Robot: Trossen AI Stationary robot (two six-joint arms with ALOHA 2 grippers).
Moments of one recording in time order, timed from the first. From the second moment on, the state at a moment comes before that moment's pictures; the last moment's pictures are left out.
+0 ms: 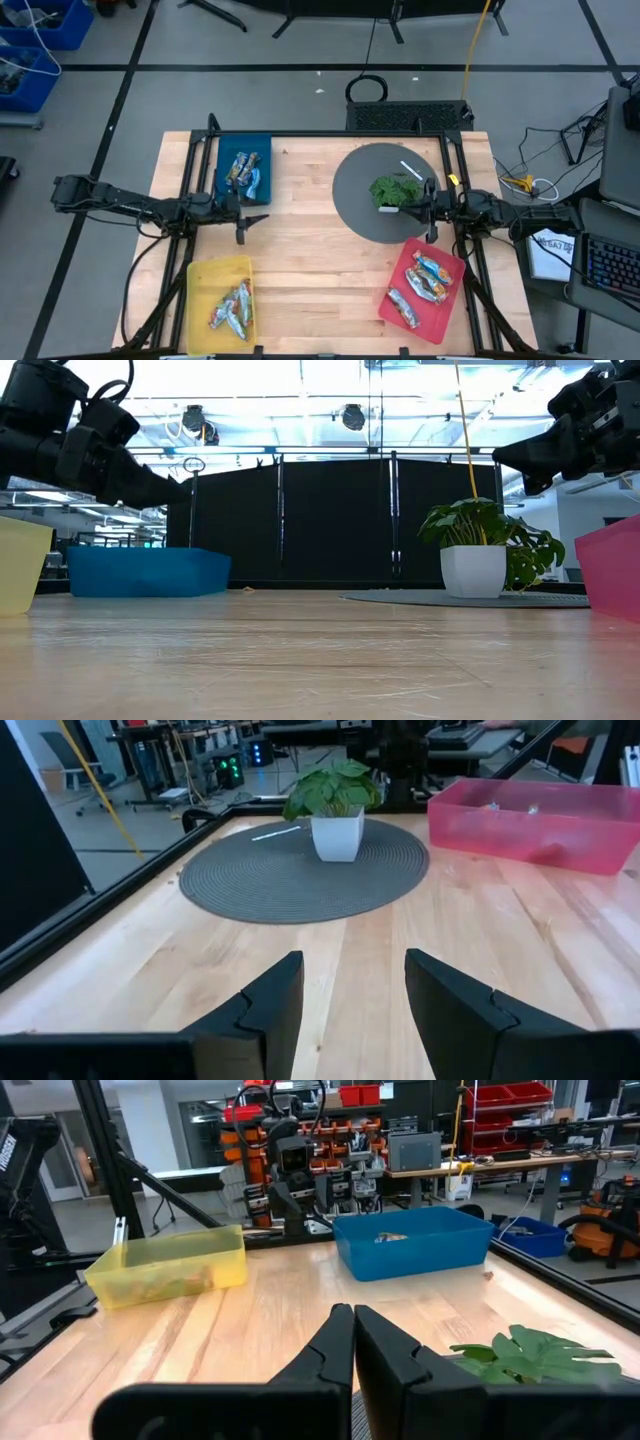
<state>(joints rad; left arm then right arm) -0.03 0.74 0.01 0.56 -0.18 0.02 -0.02 0.06 0.02 0.04 0.08 0.09</state>
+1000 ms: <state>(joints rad) -0.03 0.74 0.01 0.57 -0.18 0.00 -0.02 0.06 0.02 0.04 0.08 0.09</state>
